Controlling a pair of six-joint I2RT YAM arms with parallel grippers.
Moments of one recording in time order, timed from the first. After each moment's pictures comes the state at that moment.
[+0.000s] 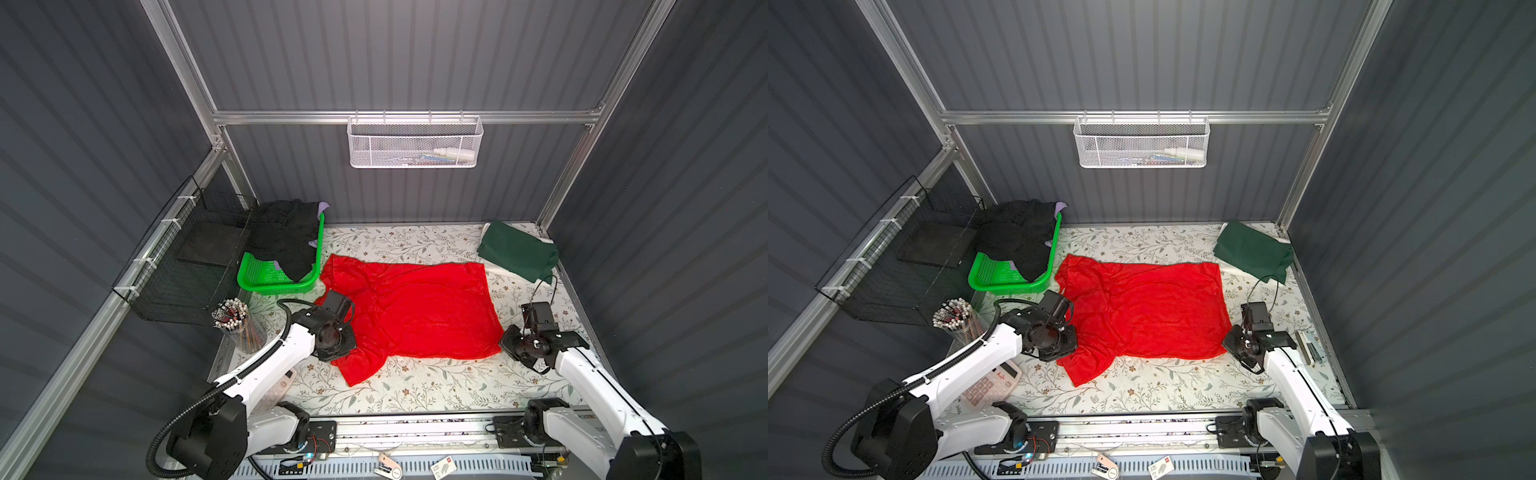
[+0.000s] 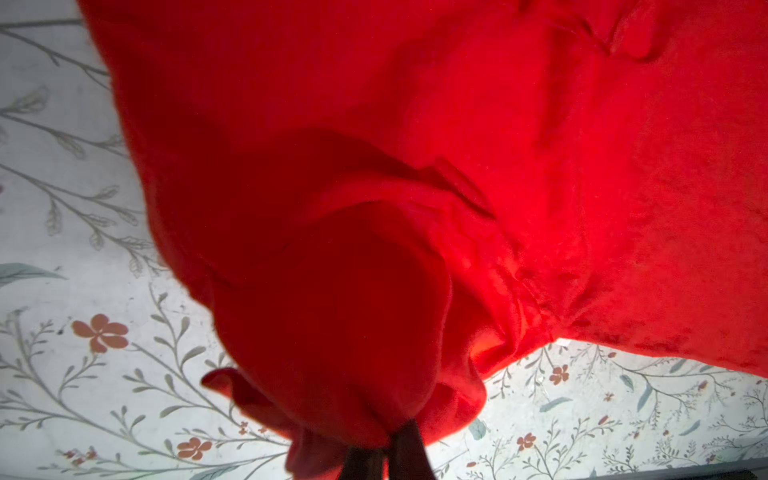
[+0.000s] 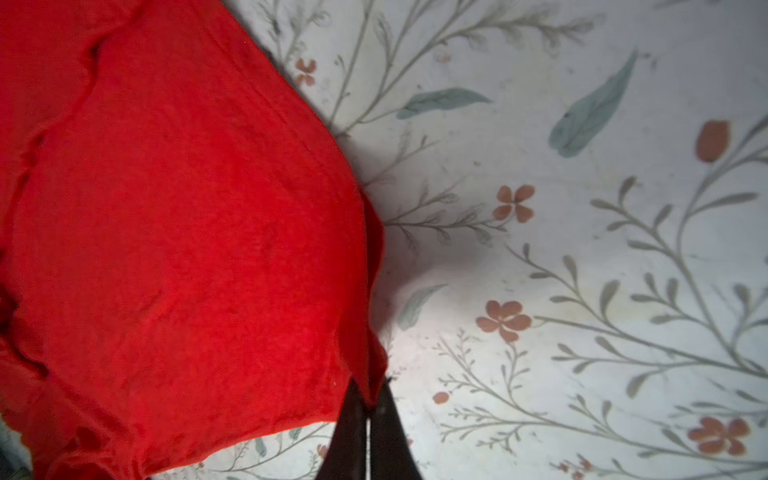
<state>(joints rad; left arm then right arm) -0.51 1.23 0.79 -0.86 0.10 -0.73 0.07 0.94 0.53 -0.71 -0.13 0.79</state>
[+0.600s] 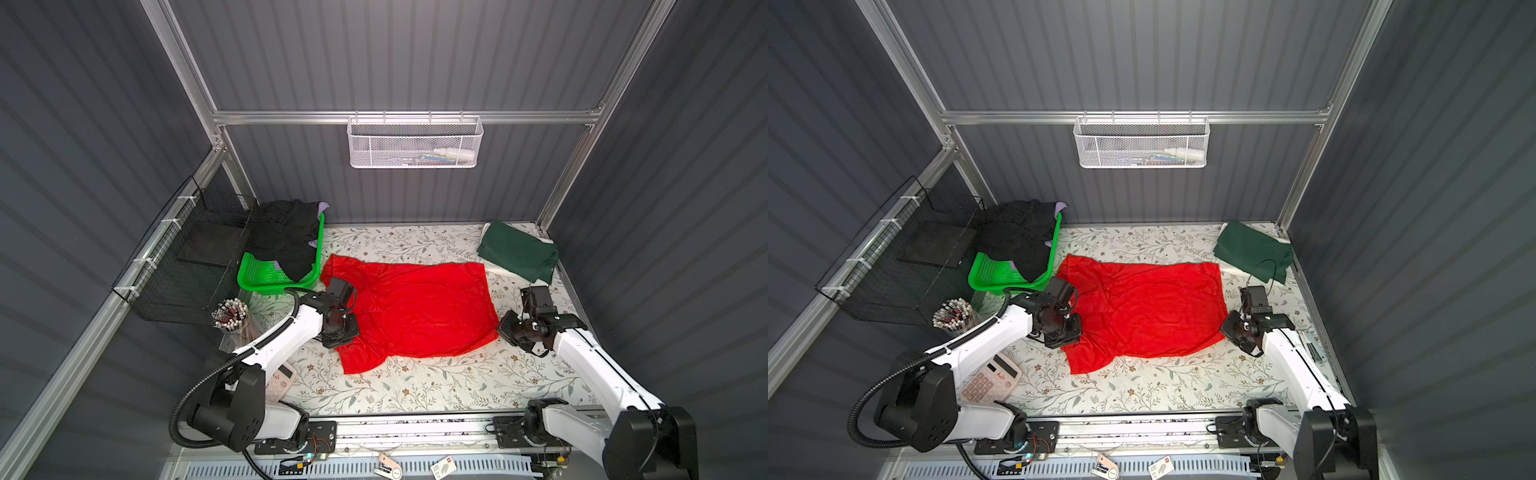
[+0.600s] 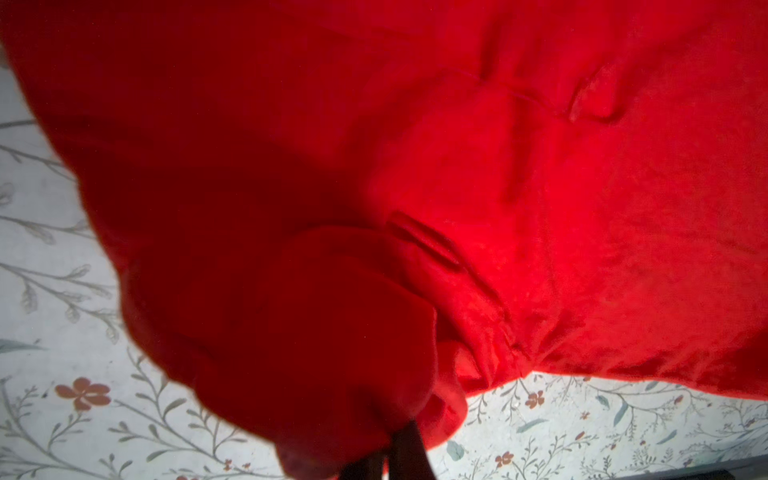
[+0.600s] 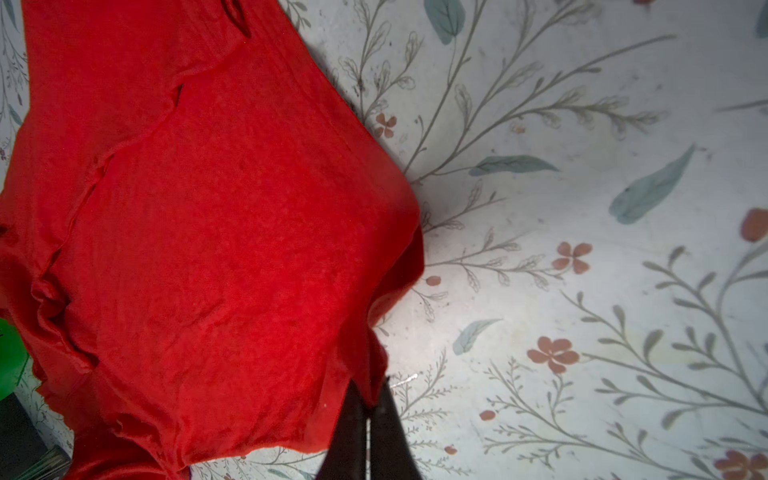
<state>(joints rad) -0.41 1.41 0.90 -0.84 0.15 -0.66 0.06 1.13 0.68 -0.71 -0.15 0.74</state>
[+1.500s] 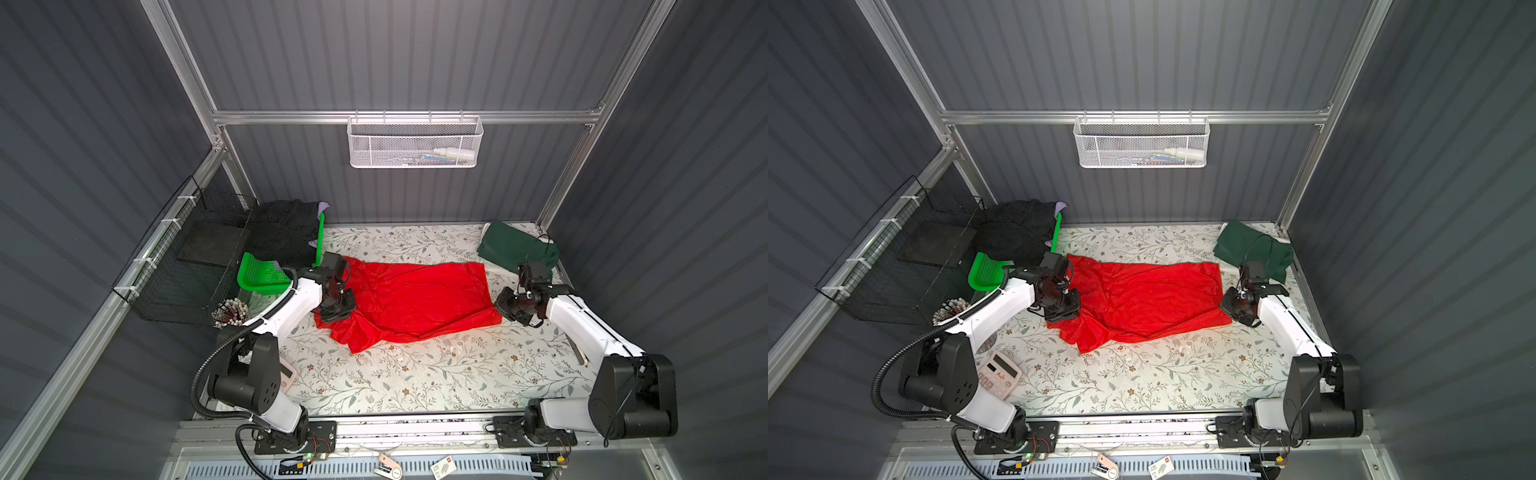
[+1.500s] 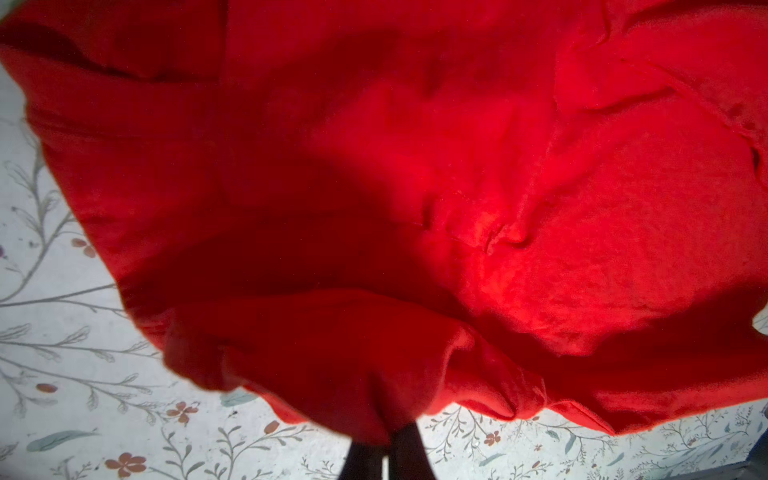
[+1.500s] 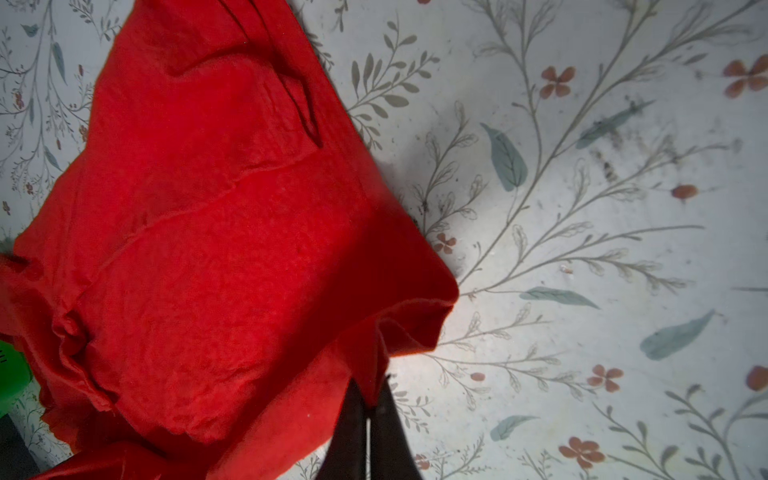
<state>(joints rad) -0.31 1.58 1.15 -0.89 0.17 -0.55 0.03 1.37 0.90 -0.69 -0.14 0.65</state>
